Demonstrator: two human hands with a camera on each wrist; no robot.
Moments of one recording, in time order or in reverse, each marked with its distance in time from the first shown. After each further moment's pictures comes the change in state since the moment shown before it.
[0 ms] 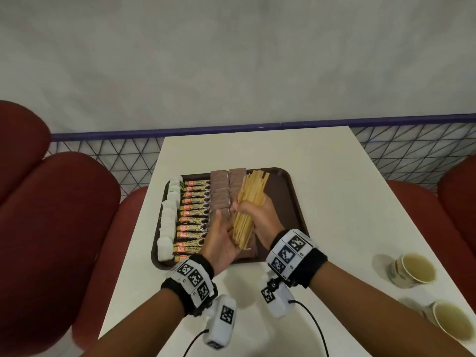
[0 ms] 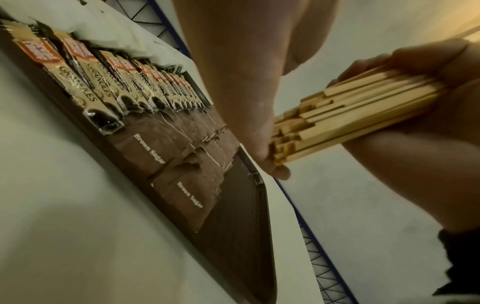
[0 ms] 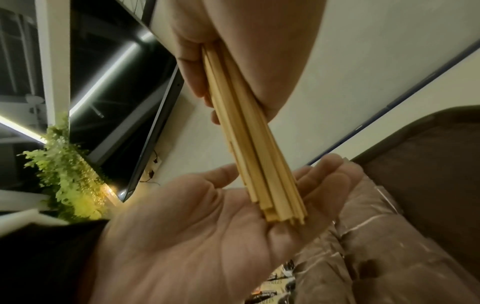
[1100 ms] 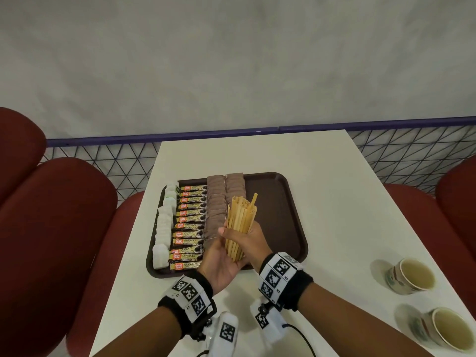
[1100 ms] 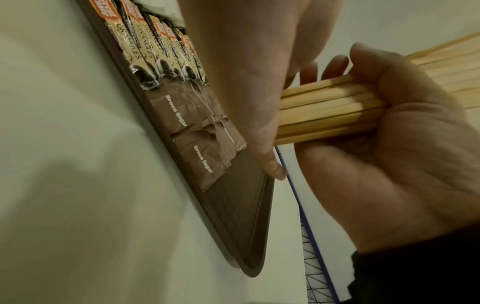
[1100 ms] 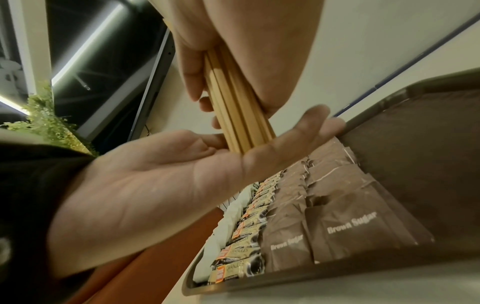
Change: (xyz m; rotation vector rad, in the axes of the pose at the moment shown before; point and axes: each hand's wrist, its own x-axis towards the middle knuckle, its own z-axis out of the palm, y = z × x) left_hand -0.006 -0.016 0.006 -0.149 -0.033 -0.035; right_hand 0.001 0.048 0.003 -0.002 0.027 0.056
